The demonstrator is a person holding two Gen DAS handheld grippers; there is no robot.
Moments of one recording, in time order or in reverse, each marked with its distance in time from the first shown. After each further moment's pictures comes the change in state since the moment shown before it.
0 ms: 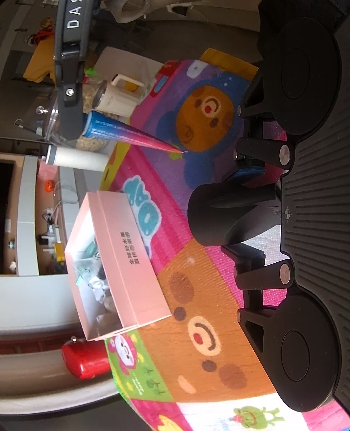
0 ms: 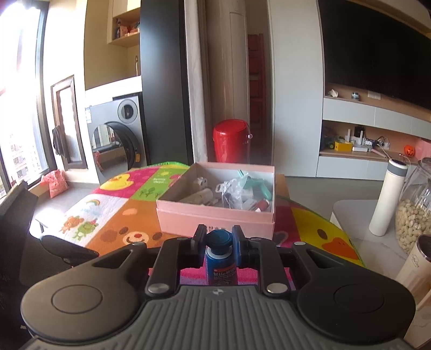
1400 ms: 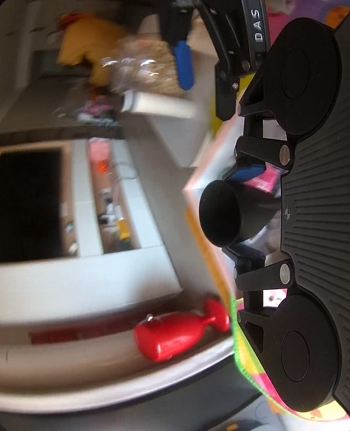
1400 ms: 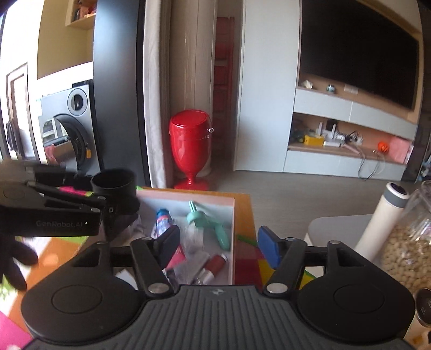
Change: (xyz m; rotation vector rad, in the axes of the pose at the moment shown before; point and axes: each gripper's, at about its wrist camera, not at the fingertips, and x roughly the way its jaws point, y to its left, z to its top) left arm 0.058 0.077 0.173 0.092 -0.220 0.089; right arm 0.147 -0.030 0.076 -0.007 0.091 -0.190
